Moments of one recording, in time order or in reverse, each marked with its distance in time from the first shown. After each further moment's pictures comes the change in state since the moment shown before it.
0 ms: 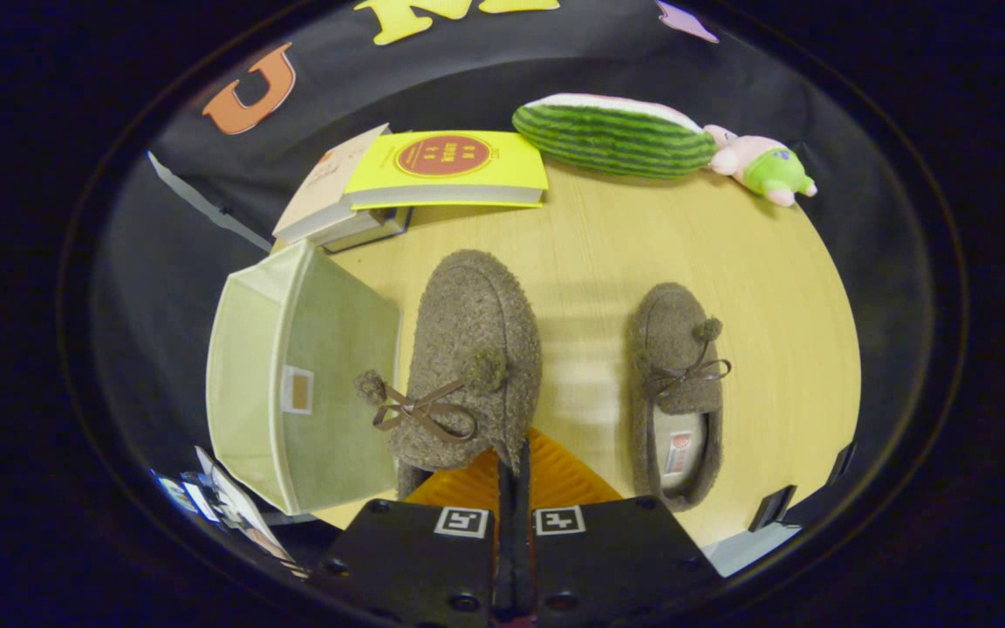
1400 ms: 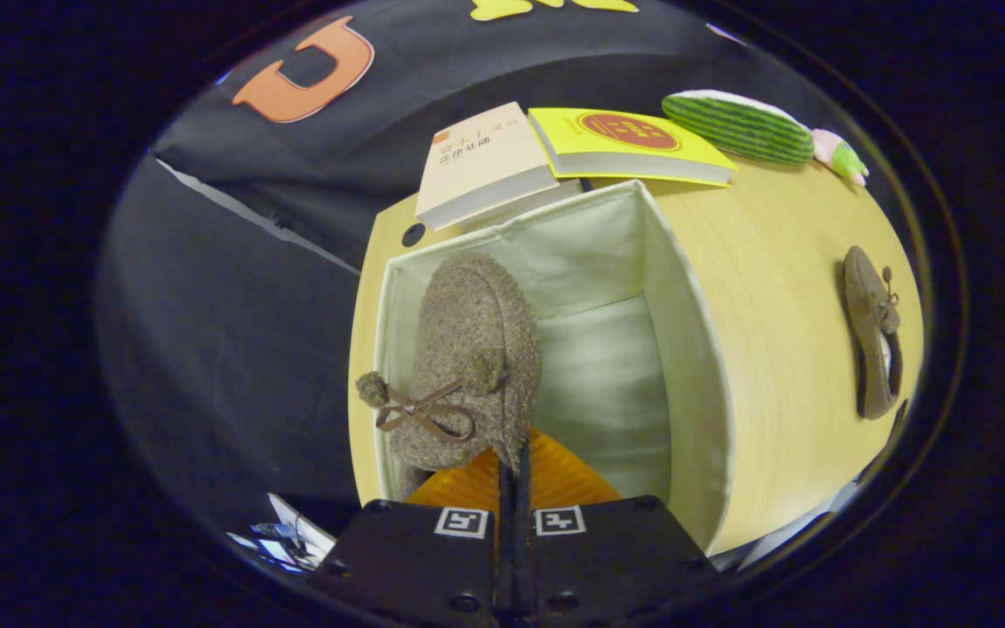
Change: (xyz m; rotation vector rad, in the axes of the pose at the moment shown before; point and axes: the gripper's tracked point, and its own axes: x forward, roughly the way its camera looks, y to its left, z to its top) arm 0.067 0.212 -0.011 0.091 -0.027 0.163
